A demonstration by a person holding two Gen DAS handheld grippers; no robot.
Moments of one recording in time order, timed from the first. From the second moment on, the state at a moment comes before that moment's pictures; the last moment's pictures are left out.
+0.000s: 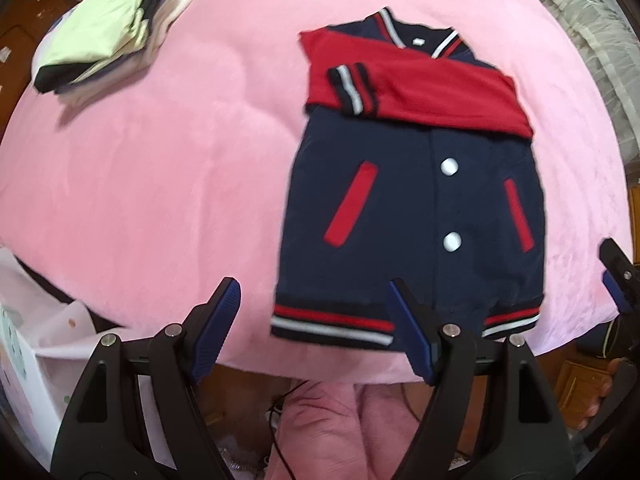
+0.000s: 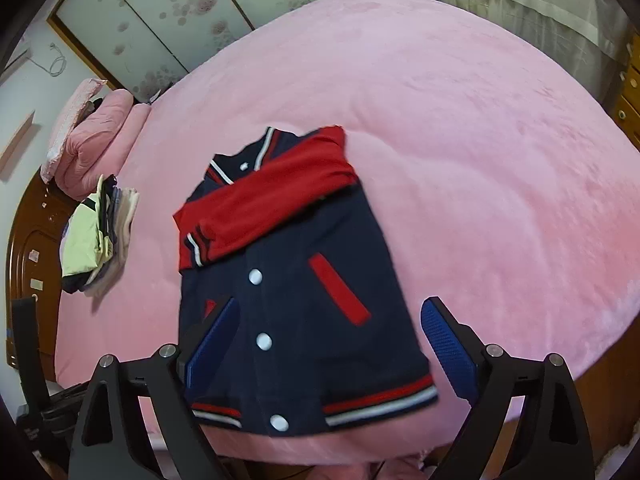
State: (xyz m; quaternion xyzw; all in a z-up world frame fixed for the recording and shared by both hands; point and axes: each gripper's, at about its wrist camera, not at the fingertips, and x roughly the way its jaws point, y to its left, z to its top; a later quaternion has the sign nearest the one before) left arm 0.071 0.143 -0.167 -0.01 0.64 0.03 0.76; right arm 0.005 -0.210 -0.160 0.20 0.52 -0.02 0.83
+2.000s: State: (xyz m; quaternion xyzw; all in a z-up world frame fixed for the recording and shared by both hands) left arm 0.040 0.161 -0.285 -0.14 0.70 0.00 0.70; right arm -0.020 -0.247 -0.289 0.30 0.65 0.04 0.70
